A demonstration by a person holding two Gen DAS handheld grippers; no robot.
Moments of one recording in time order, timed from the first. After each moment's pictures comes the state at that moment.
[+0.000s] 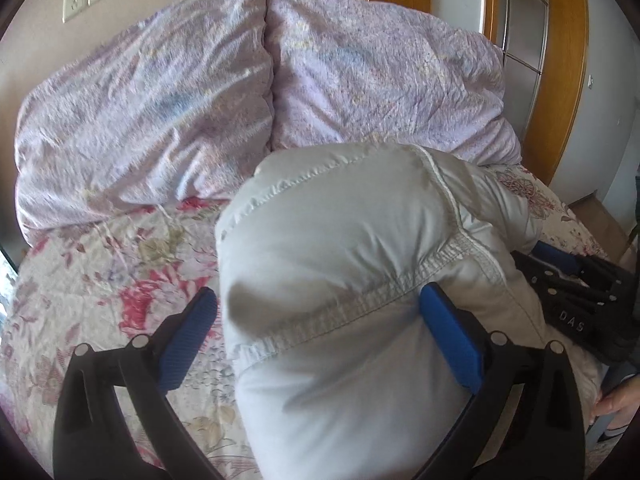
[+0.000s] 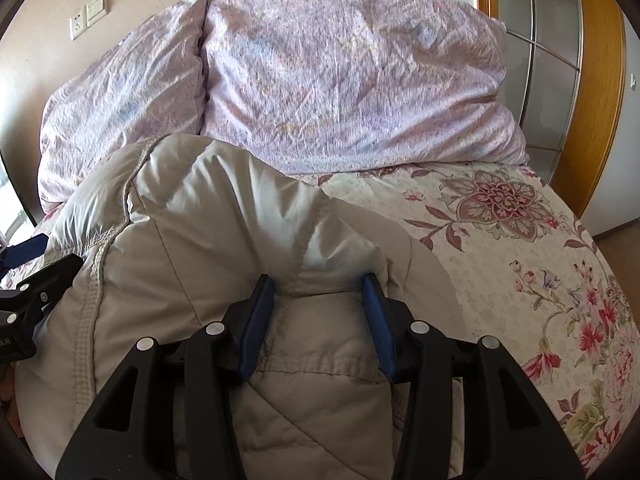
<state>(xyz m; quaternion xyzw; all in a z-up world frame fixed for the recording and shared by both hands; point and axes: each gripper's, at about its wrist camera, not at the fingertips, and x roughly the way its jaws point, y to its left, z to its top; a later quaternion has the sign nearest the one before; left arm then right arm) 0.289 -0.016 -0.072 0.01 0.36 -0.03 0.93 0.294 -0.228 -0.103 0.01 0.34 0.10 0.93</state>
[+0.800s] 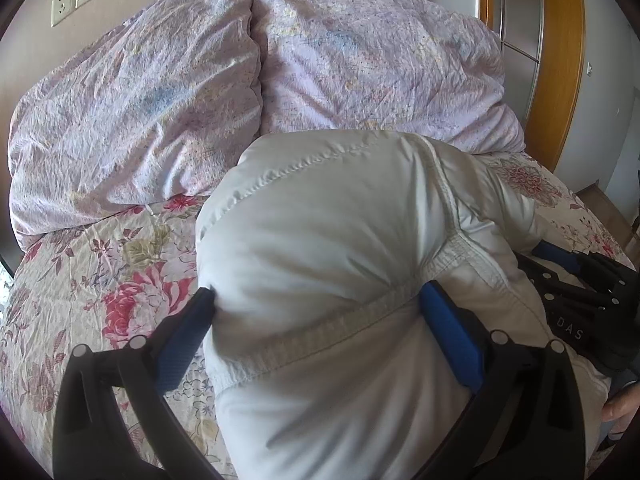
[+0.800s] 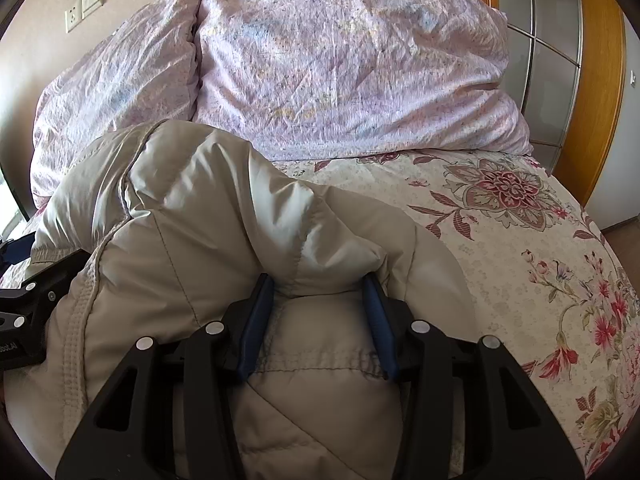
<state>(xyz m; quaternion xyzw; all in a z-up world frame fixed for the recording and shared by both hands) 0.301 -0.028 -0.090 0.03 0.35 -0.03 0.93 0.301 -0.224 -0.122 0.00 0.34 0.09 0.93</state>
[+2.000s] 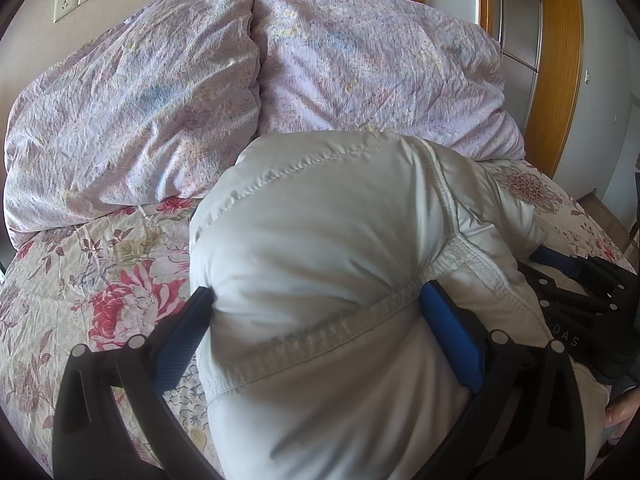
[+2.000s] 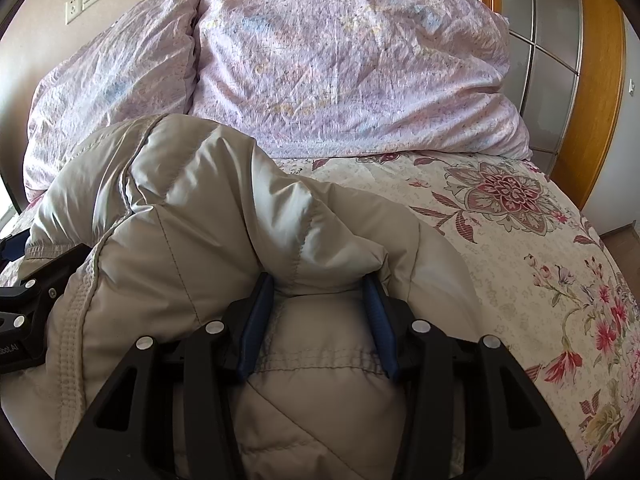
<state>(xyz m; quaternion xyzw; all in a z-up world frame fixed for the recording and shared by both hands) 0.307 -0.025 -0.101 0.02 0.34 -0.04 0.94 0.307 -0.216 -0.130 -0.01 0.34 0.08 0.94</state>
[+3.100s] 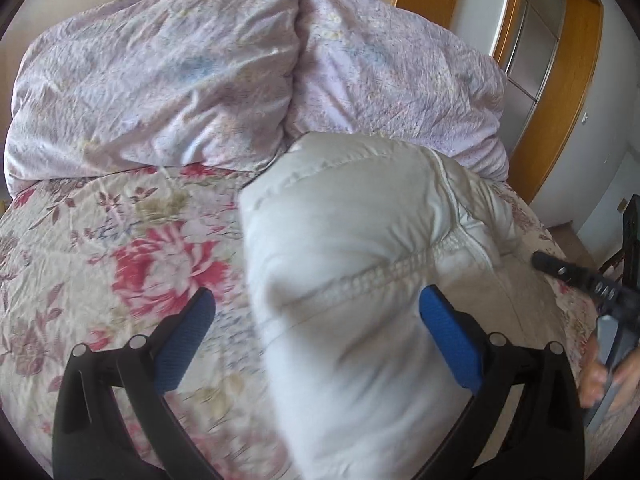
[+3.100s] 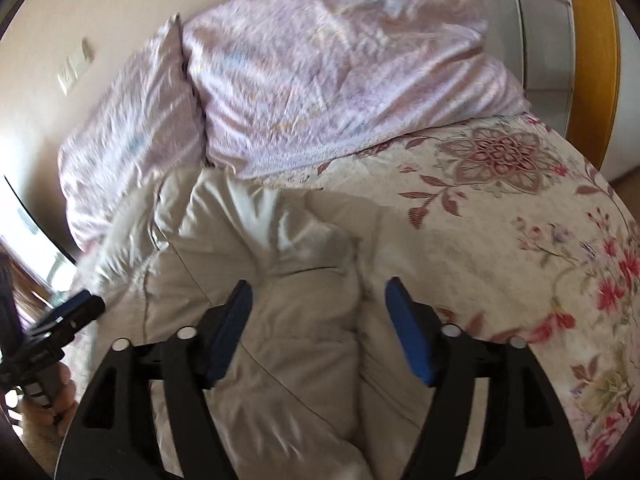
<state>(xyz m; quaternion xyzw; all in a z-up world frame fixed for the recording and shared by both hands) 0.267 0.033 -0.072 -0.07 0.38 -0.06 0.92 0.285 -0.279 -0.085 0.13 0.39 0.14 0.90</state>
